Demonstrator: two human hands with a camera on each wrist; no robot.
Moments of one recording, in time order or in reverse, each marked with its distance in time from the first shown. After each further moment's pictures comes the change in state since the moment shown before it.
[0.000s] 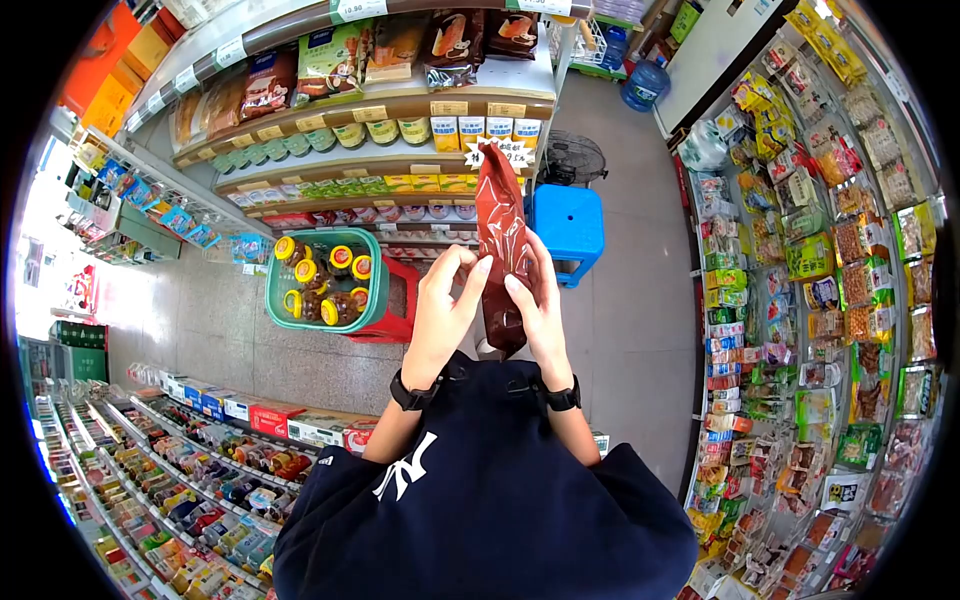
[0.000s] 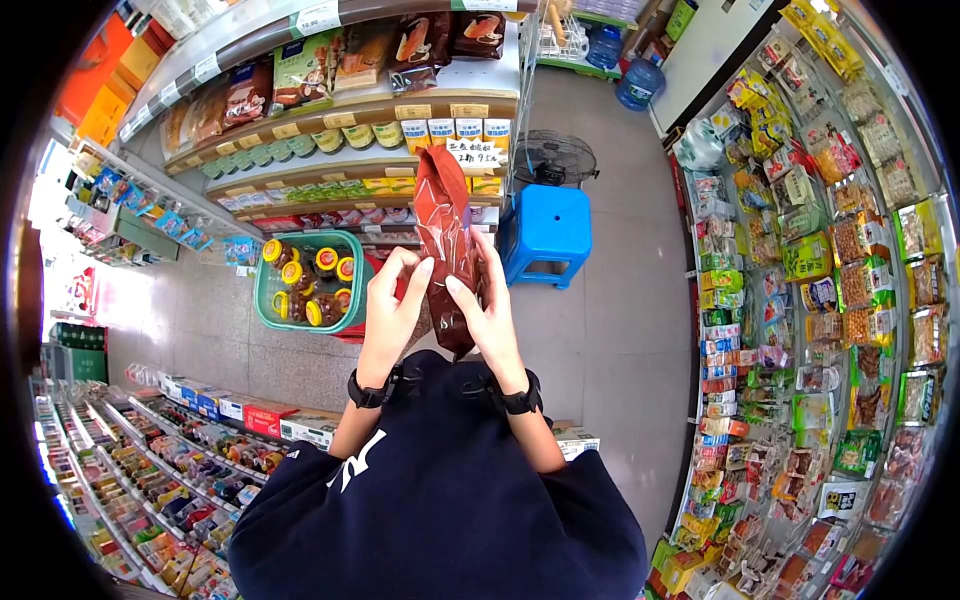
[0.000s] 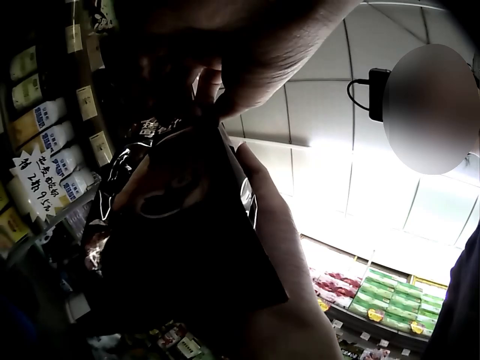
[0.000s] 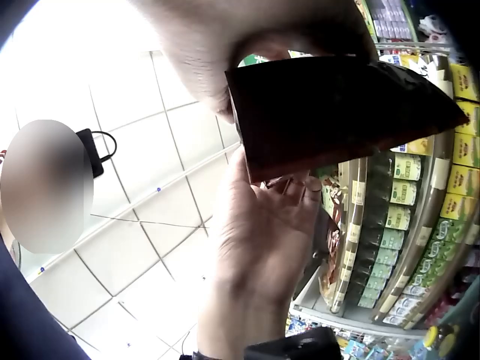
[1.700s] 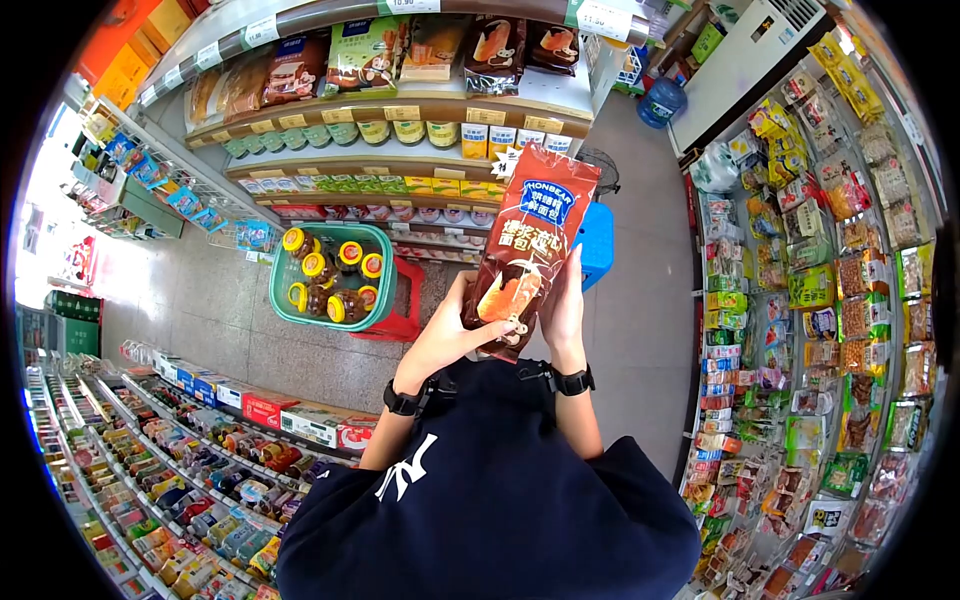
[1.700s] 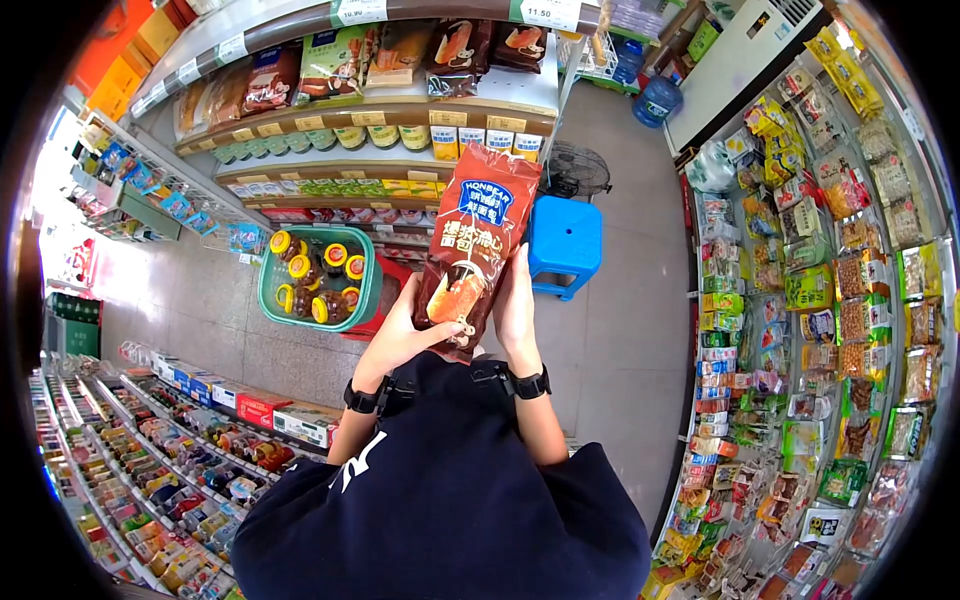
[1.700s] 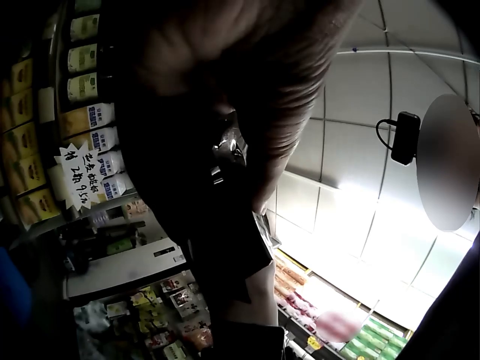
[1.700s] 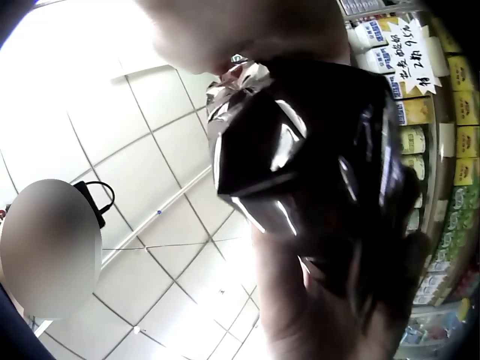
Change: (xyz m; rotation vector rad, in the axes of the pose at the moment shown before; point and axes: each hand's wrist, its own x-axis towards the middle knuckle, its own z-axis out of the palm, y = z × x) left_hand -0.012 -0.039 -0.033 -0.393 -0.317 -0.295; right_hand 0.043 0.017 0.011 0.376 0.039 0.126
